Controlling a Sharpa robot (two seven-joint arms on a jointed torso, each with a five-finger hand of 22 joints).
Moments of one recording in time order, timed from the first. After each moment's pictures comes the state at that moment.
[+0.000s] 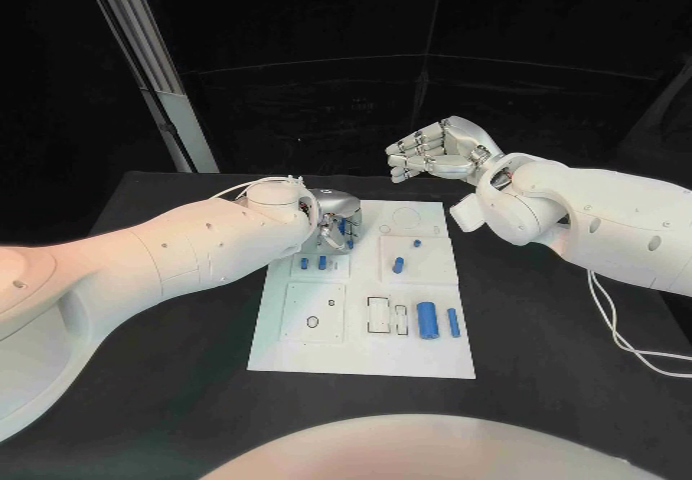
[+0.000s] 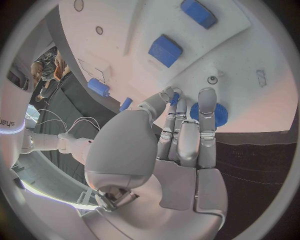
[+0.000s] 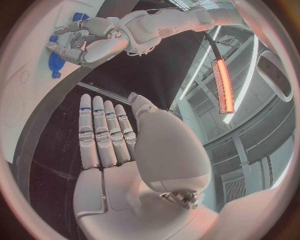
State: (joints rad) left arm 1.26 -0.29 -0.20 0.94 -1.45 -0.01 0.10; left_hand 1.32 -0.11 0.39 -0.13 0.14 1.01 0.14 0.18 0.07 0.98 0.09 0.40 0.07 1.39 0.02 1.40 1.05 0.17 1.18 0.12 0.81 0.93; right arm 1.16 -0.83 0.09 1.42 -0.55 -0.23 0.27; right_hand 1.44 -0.07 0.16 0.16 0.28 0.98 0.22 0.07 0.07 1.09 0.16 0.10 0.06 1.14 0.12 0.07 0.11 0.18 1.03 0.22 0.17 0.09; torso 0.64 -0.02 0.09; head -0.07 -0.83
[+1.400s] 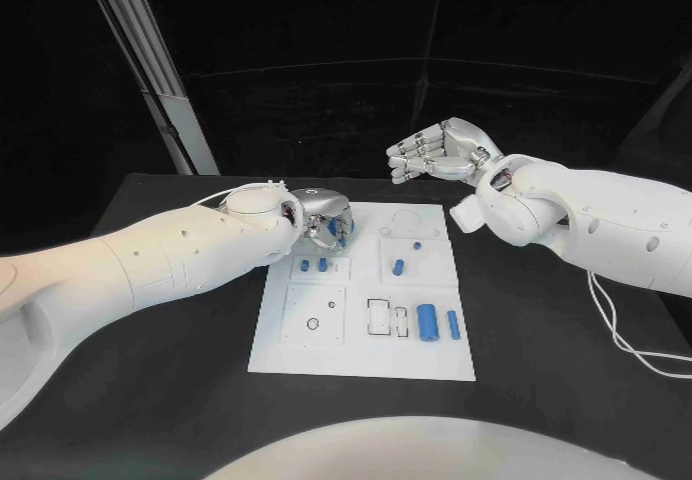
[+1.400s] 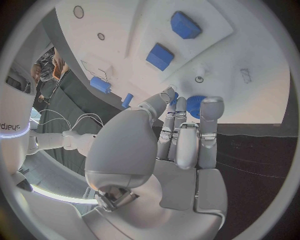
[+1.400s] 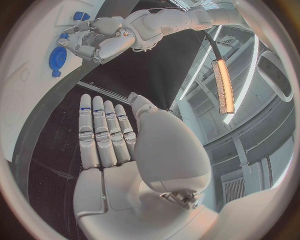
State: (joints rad) left arm 1.26 -0.37 -0.19 1.02 -1.45 -0.10 0.12; left_hand 1.34 -0.06 0.43 -0.15 0.13 1.10 0.13 0.17 0.07 1.09 0.07 0.35 0.07 1.44 -0.01 1.43 1.11 0.15 1.27 0.10 0.94 1.05; right arm 1.16 -0.83 0.09 1.41 -0.55 -0.23 0.27; right_hand 1.44 -0.07 0.16 0.16 0.28 0.98 0.22 0.07 0.07 1.09 0.16 0.10 0.06 1.14 0.12 0.07 0.10 0.18 1.03 0.22 0.17 0.09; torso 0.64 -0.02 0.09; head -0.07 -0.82
